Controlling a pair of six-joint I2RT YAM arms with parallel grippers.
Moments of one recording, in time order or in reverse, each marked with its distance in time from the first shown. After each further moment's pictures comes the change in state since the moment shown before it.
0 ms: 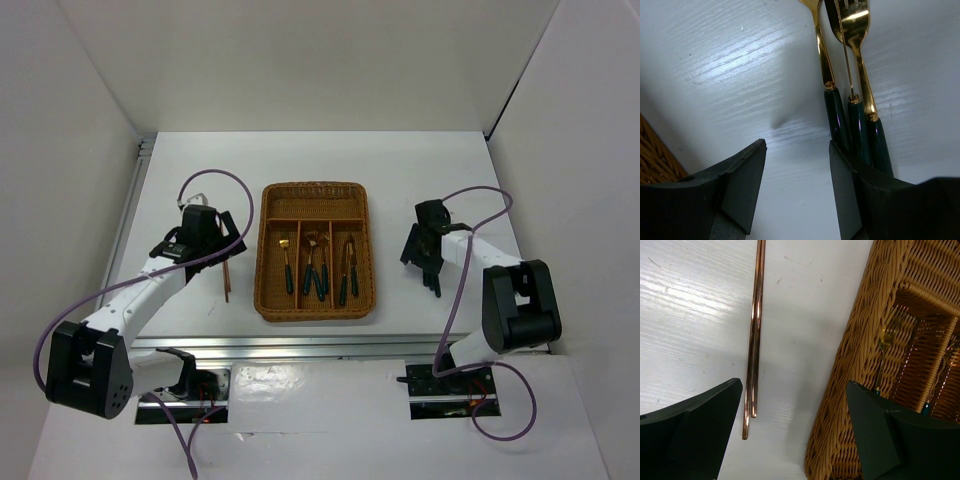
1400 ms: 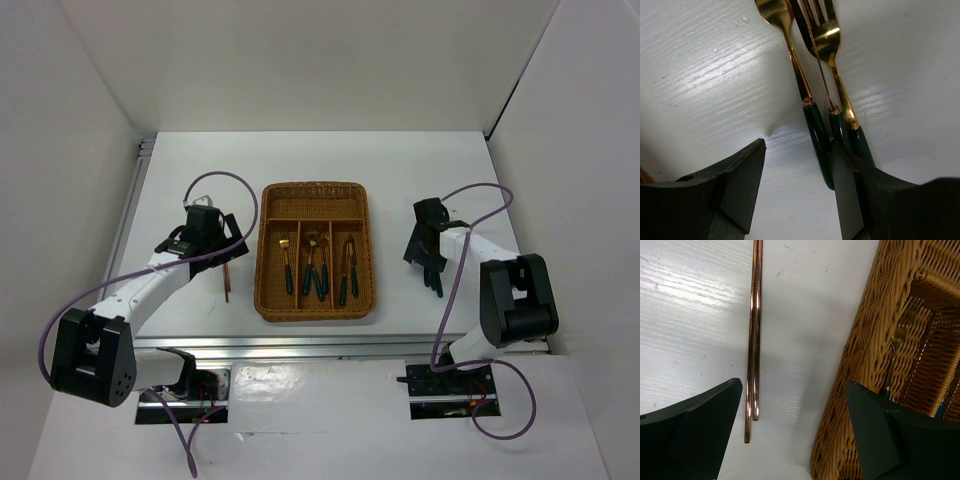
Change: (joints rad) left arm 0.000 0.058 0.000 0.016 0.018 0.026; right arm 0.000 0.041 0.024 -0.010 0.100 -0.002
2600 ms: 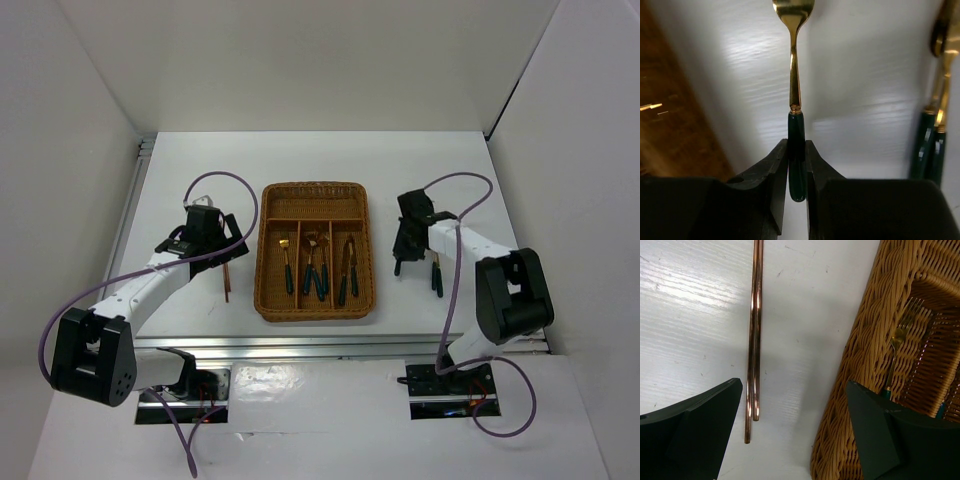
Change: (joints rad) left arm 0.000 0.005 0.000 0.002 -0.002 0.000; right arm 0.080 0.040 0.069 -0.011 -0.114 -0.001
